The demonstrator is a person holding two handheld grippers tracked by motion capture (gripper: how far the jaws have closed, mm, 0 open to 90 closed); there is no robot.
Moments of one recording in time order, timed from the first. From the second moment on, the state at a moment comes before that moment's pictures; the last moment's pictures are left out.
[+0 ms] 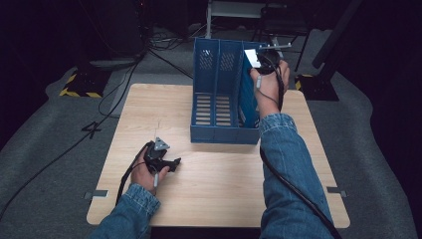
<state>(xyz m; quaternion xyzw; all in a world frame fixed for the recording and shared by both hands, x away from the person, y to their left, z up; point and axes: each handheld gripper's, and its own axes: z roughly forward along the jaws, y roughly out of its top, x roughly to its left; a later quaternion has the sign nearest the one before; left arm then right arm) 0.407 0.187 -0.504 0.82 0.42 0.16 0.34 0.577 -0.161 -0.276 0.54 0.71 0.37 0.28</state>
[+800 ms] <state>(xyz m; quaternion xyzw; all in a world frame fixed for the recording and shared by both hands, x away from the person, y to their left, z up) 0.406 0.188 -0.504 0.83 0.42 0.16 0.34 0.607 -0.157 -0.294 0.53 0.70 0.38 0.29</state>
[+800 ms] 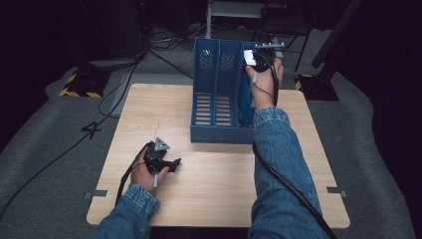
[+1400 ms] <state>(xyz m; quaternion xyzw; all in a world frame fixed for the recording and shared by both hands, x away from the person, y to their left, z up) 0.400 0.189 -0.504 0.83 0.42 0.16 0.34 0.525 -0.181 -0.250 0.46 0.71 0.44 0.29</state>
